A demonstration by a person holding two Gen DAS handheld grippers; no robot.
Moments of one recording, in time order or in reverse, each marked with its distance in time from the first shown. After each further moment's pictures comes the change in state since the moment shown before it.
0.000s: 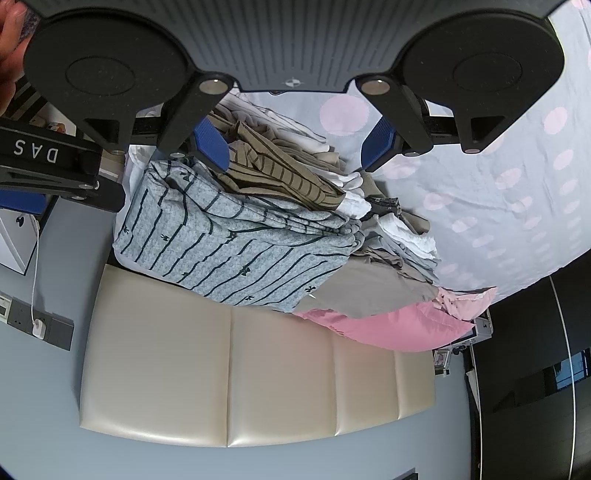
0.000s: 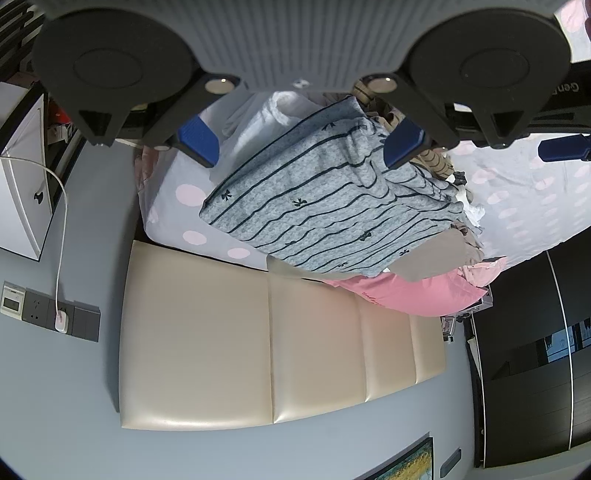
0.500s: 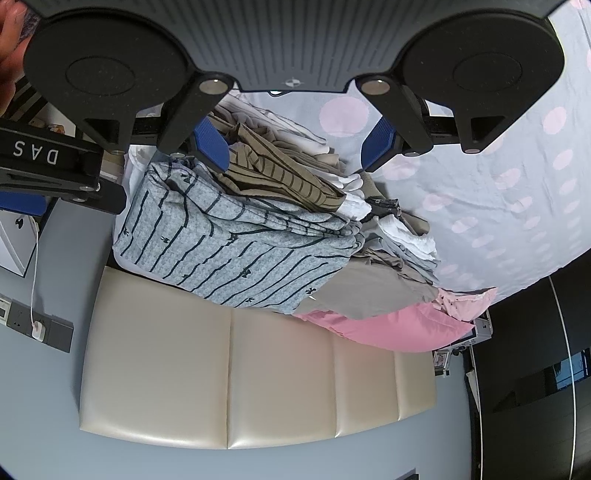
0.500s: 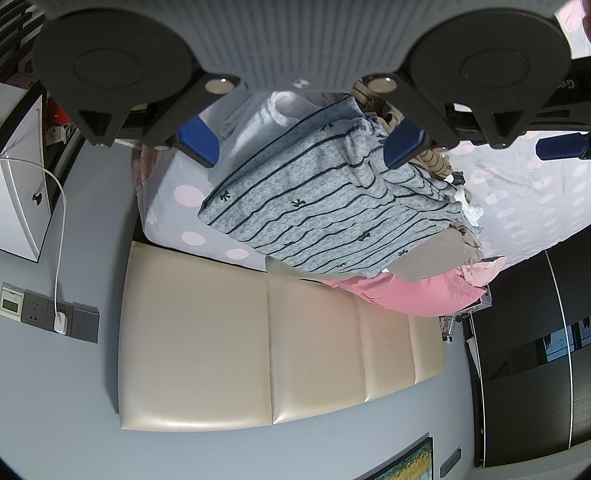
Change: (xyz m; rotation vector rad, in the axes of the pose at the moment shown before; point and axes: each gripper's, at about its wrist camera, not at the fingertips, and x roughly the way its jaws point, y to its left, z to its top) left arm -0.002 -0.002 -0.001 0.006 0.006 0.001; right arm 0.000 -0.001 0.000 0.002 0.001 0.005
